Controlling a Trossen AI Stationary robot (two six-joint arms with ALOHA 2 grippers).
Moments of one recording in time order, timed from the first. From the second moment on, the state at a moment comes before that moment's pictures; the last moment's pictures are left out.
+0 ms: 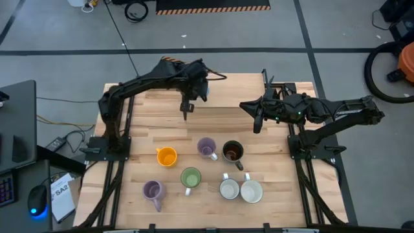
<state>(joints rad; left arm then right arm) 0.38 1.89 2.01 -1.24 -0.11 0.60 0.13 1.00 1.09 -0.33 0.50 0.37</state>
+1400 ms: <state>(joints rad) 0.40 1.94 2.02 -1.33 -0.14 0.61 0.12 1.00 1.09 -0.33 0.52 0.36</state>
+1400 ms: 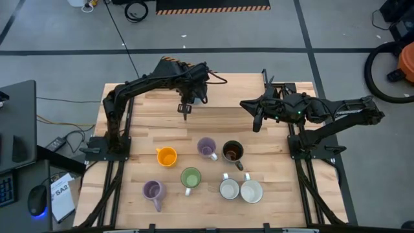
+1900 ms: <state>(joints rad) 0.45 1.94 2.02 -1.24 -0.20 0.51 0.12 1.00 1.09 -0.31 0.52 0.36</state>
